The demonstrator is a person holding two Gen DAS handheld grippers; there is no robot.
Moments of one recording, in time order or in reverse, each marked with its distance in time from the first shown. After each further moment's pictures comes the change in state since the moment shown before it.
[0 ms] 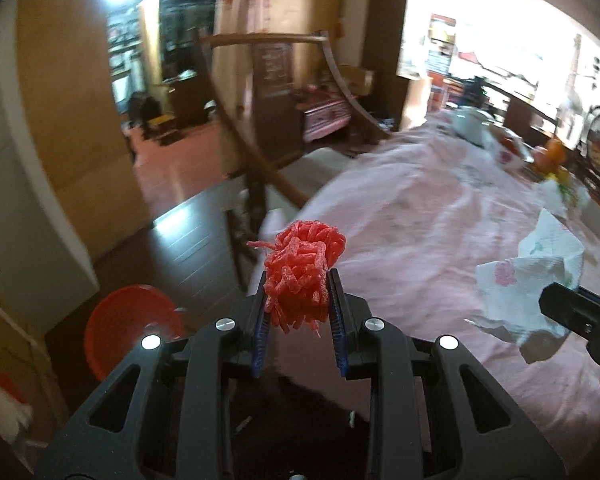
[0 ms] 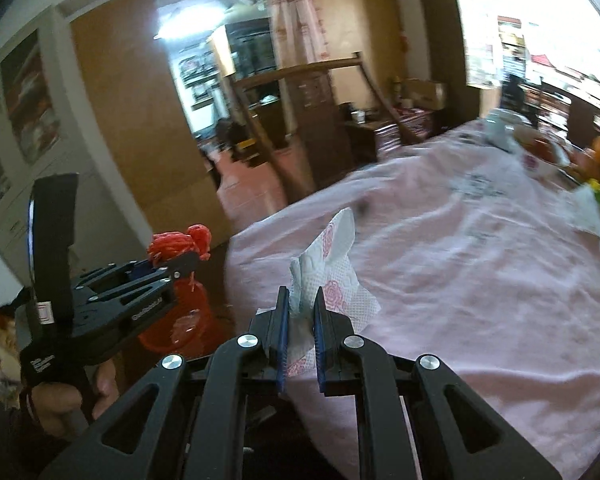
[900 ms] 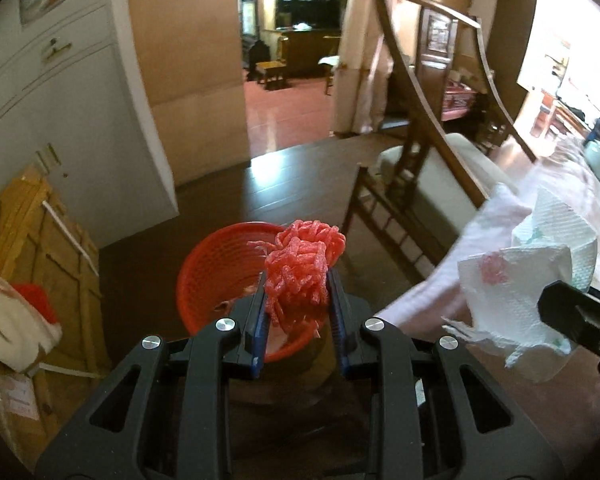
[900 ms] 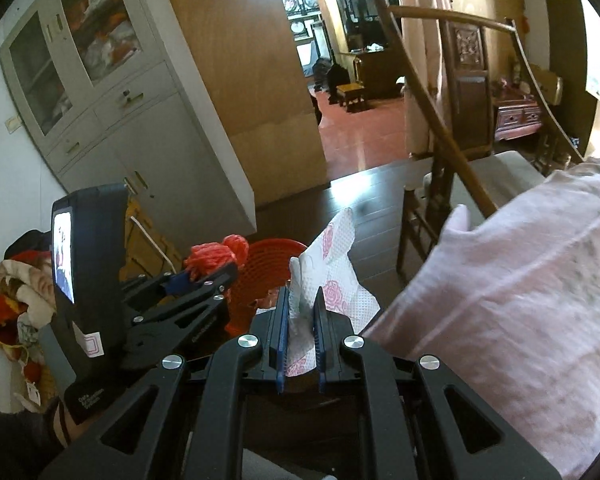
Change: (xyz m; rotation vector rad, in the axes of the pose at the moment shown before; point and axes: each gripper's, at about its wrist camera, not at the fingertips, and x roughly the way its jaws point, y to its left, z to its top) left arm 0.026 0.171 -0.047 -0.270 0.130 0.292; right arm 0.136 0.162 0.021 -0.195 0.216 0.284
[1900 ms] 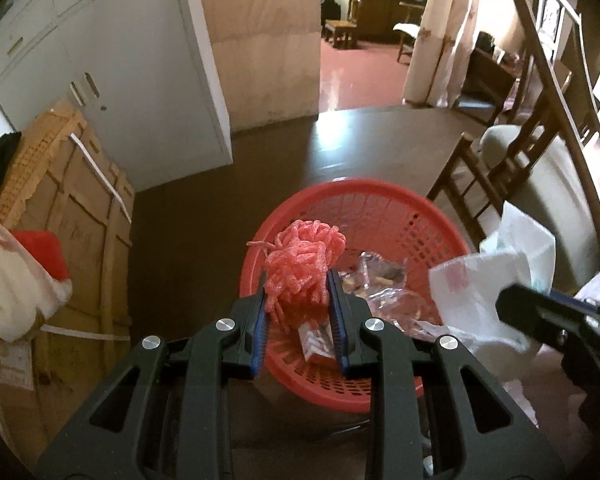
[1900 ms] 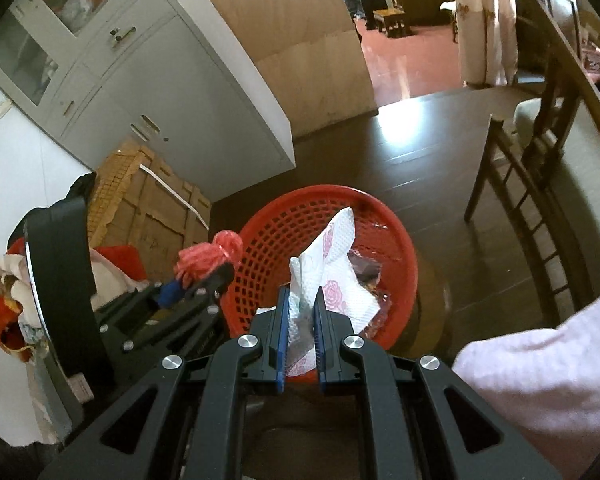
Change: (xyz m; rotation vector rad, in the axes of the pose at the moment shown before) left arm 0.124 0.088 -0.017 -0.139 0.150 0.174; right arm 0.211 0.027 0.009 0.024 0.281 0.172
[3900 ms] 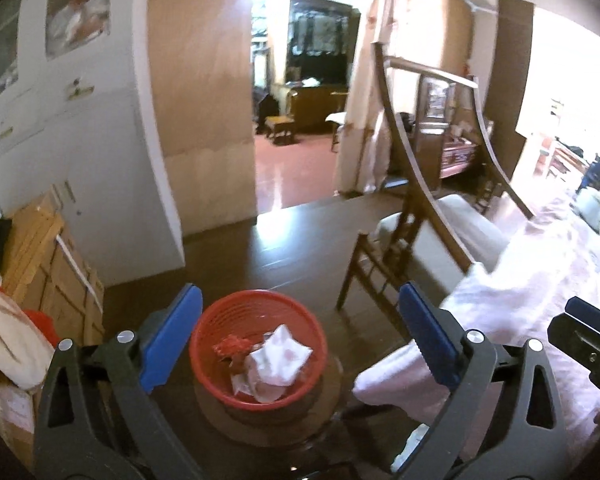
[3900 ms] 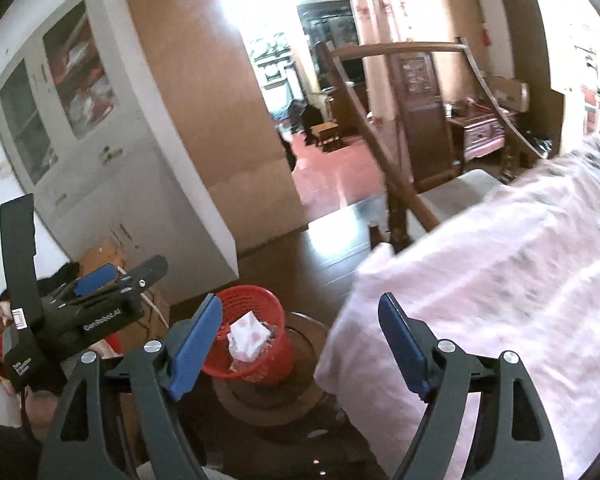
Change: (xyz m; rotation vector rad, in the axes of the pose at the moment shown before) left arm -0.206 -0.077 0.007 0.118 -0.378 -0.192; right arm -0.263 -0.061 -0.086 0.061 -0.471 -0.207
